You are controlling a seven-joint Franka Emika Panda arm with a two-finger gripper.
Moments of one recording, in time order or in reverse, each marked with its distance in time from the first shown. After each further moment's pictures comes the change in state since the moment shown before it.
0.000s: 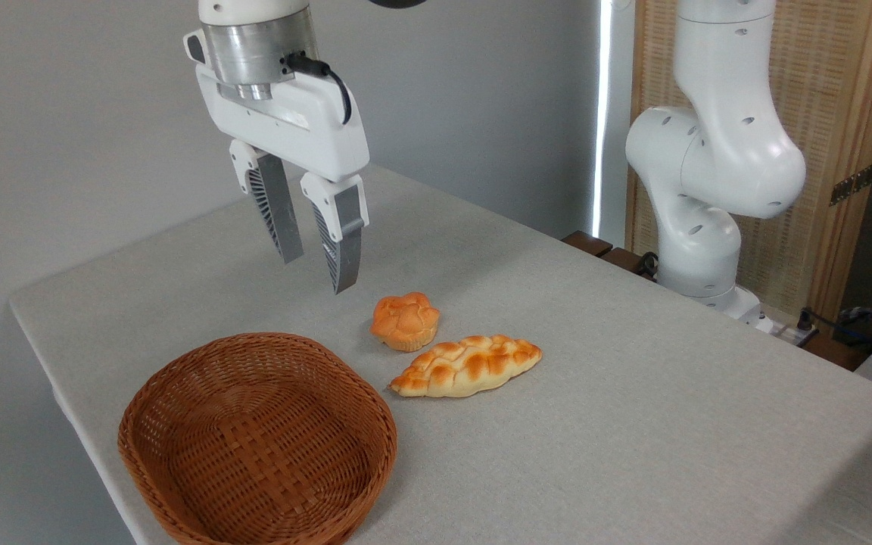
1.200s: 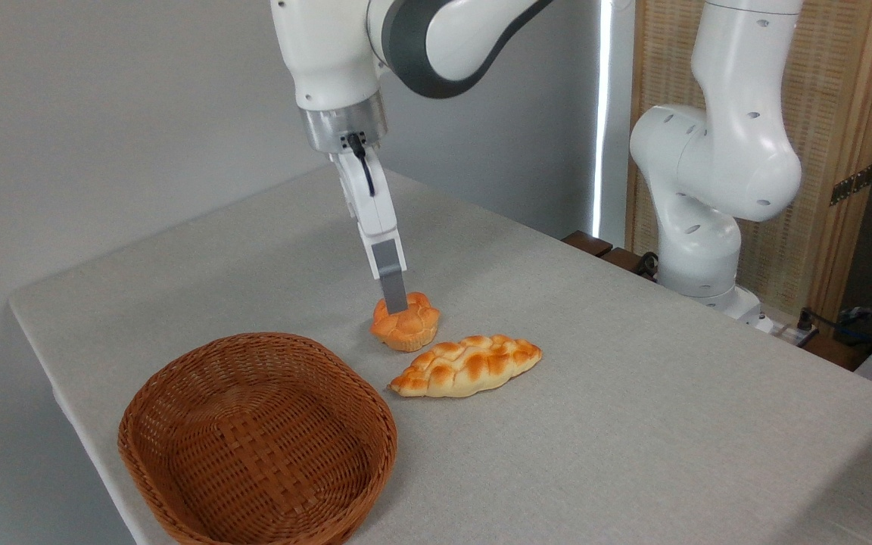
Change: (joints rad) arm -0.121 -0.228 -0.048 -0.533 0.000 0.240 0.338
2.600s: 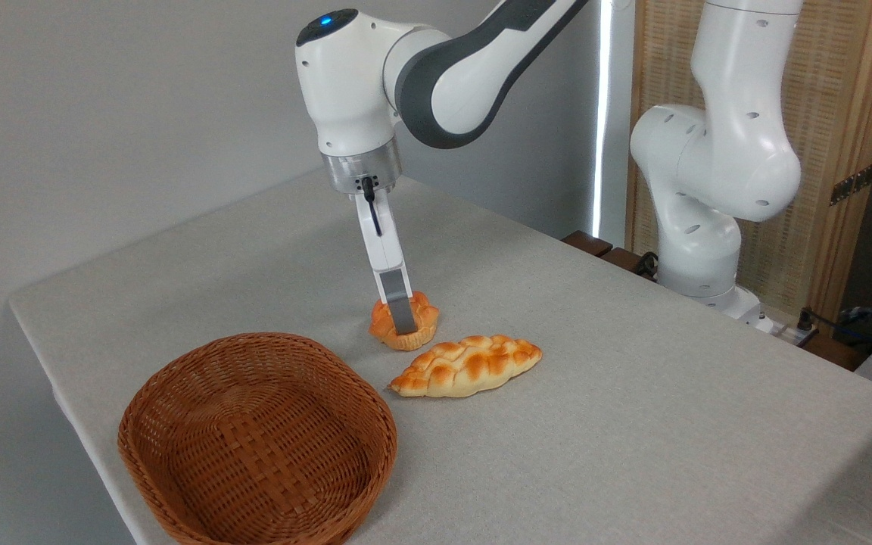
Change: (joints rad) arm -0.008 0.004 -0.049 -0.151 0.000 0.154 0.050
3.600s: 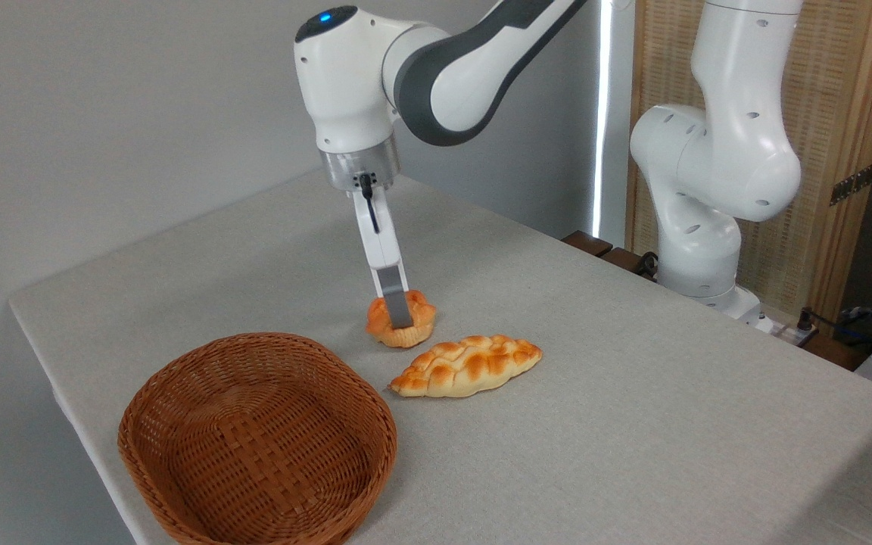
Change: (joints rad) arm 0.002 -0.001 0.001 0.018 0.000 -0.003 0.000
